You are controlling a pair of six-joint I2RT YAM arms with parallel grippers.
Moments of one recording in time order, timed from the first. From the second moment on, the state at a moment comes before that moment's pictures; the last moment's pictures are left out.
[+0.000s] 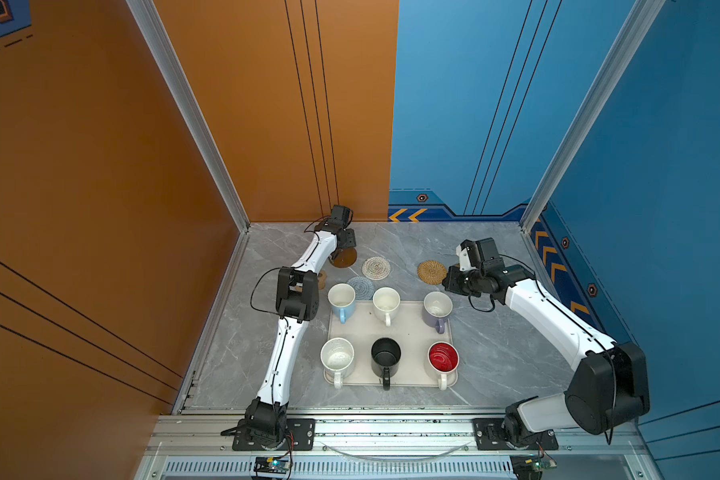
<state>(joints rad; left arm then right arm) -0.24 2.69 2.49 -0.75 -0.12 -0.36 0.30 1.44 1.15 -0.62 -0.17 0.47</state>
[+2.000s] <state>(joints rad) -0.32 2.48 2.14 -0.82 -0.23 -0.28 0.31 1.36 1.11 -0.62 -0.17 0.47</state>
